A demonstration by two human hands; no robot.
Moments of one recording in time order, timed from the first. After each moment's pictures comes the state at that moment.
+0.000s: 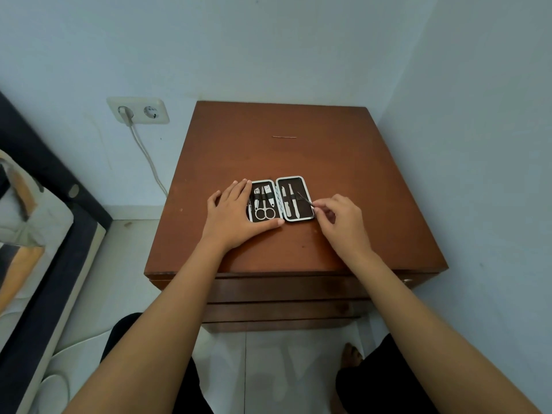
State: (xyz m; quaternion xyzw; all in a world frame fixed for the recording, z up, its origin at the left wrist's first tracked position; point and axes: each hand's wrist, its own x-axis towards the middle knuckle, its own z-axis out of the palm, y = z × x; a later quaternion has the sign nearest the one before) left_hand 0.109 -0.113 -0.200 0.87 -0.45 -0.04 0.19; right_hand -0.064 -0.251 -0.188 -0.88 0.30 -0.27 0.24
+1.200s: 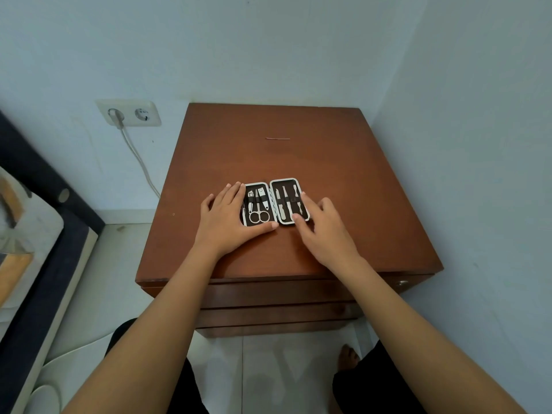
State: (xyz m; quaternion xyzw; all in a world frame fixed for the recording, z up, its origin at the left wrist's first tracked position) left_hand 0.058 -0.095 -0.182 0.87 -0.46 -0.04 0.20; right_hand -0.110 -0.209 -0.160 -0.90 0.33 -0.17 0.24
